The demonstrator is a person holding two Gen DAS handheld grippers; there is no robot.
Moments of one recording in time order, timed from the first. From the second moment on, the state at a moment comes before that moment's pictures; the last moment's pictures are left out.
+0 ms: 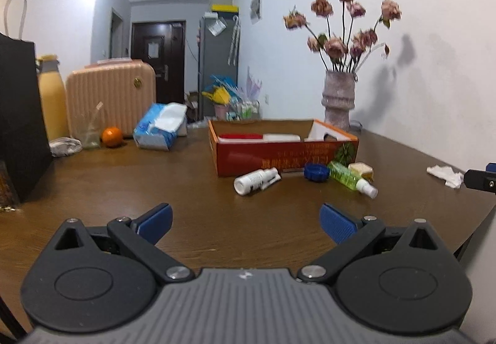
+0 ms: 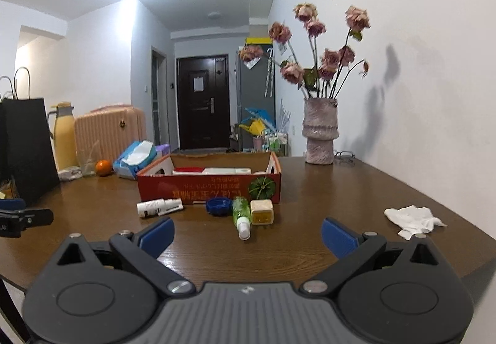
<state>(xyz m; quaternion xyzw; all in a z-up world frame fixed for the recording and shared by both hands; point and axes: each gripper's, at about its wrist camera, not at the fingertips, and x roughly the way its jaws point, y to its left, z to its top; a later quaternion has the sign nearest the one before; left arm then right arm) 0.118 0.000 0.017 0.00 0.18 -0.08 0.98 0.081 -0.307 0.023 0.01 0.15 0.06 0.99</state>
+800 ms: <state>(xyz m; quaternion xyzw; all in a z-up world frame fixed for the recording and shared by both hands) 0.372 -0.014 -0.031 0.03 0.32 -0.18 0.93 0.296 -0.330 -0.021 0.07 0.27 0.04 0.96</state>
